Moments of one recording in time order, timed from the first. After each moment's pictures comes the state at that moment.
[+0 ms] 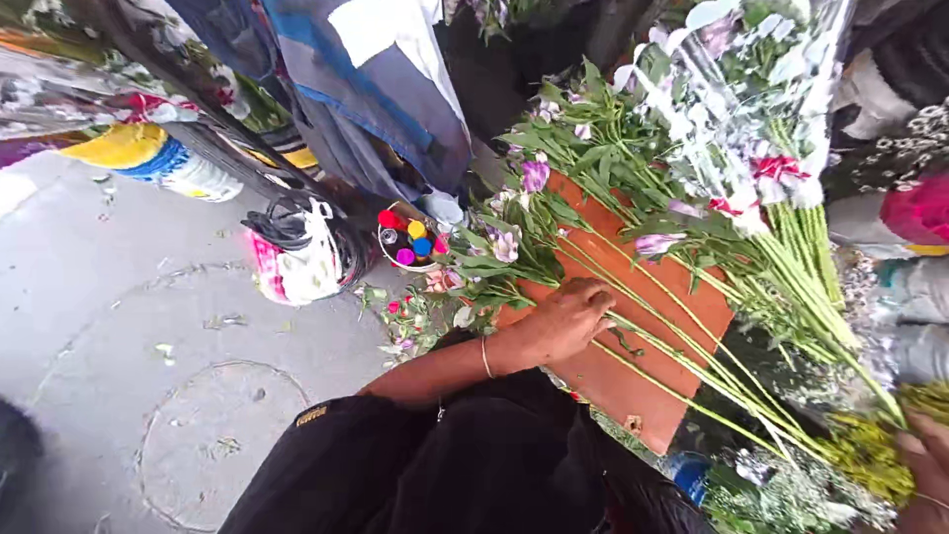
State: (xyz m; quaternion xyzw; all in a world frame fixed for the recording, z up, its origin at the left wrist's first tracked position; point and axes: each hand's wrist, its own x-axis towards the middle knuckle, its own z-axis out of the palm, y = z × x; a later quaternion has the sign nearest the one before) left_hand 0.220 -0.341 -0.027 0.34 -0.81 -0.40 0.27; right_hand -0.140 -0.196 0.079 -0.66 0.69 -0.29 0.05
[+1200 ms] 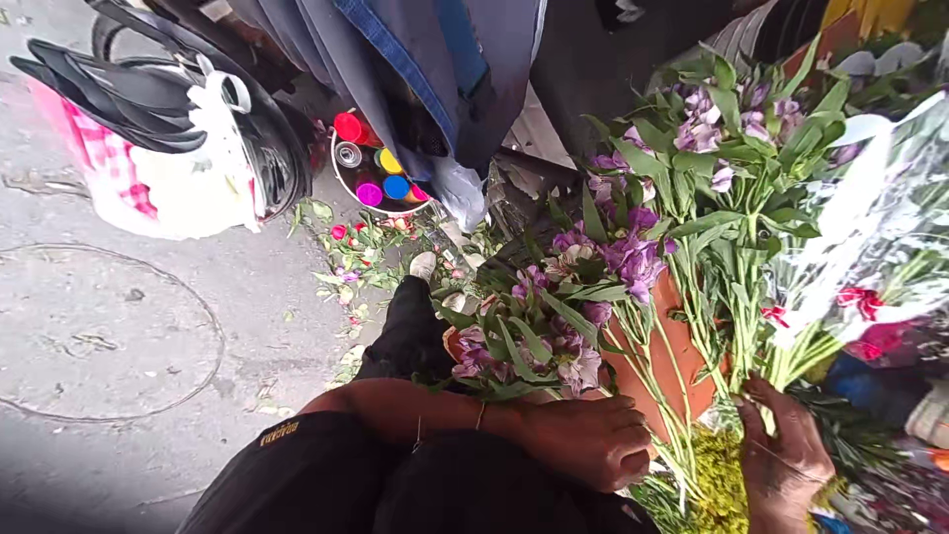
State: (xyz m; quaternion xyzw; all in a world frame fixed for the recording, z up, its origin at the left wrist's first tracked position) left_hand 0.237 -0.365 -0.100 0.16 -0.77 -0.41 0.47; right_hand -0.069 -0.398 -0.005 -0.78 0.62 -0.02 0.05
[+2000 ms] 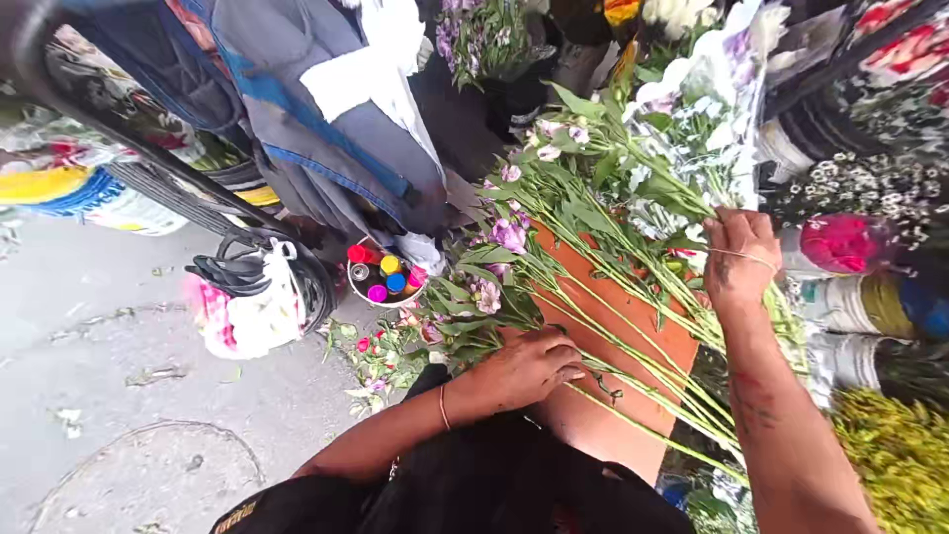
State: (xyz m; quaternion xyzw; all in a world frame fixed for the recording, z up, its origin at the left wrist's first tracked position) left_hand 0.250 -0.356 -0.046 0.27 -0.81 -0.36 0.37; right_hand -0.081 -0.490 0.025 -0.70 0.68 -0.18 -0.11
